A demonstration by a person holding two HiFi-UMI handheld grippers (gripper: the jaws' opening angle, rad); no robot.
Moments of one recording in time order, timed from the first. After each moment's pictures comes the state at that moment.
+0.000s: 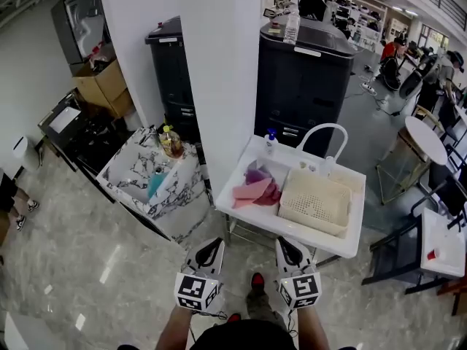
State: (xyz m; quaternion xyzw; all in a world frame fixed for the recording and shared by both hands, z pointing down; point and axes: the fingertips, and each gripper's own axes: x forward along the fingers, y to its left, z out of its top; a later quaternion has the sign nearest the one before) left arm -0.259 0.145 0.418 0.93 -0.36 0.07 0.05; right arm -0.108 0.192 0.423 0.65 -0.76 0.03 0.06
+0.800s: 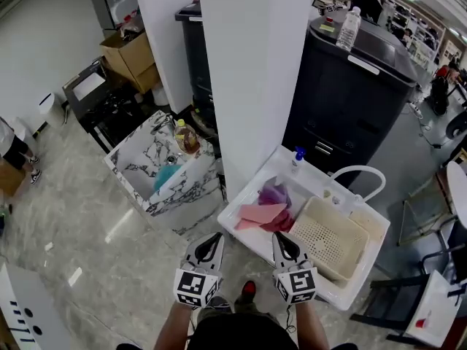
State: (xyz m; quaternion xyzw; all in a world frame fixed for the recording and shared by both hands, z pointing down) left arm -0.204 0.016 0.436 0.87 -0.47 0.08 0.08; right arm -0.055 0.020 0.450 0.54 -0.84 0.06 0.08
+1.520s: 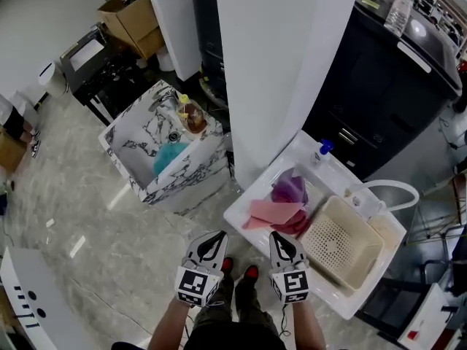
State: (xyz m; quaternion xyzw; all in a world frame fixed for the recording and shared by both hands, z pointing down) left arm -0.221 -0.036 0.518 0.86 -0.46 0.14 0.13; right arm -0.090 -0.037 0.548 0.50 -0.85 0.11 0.14
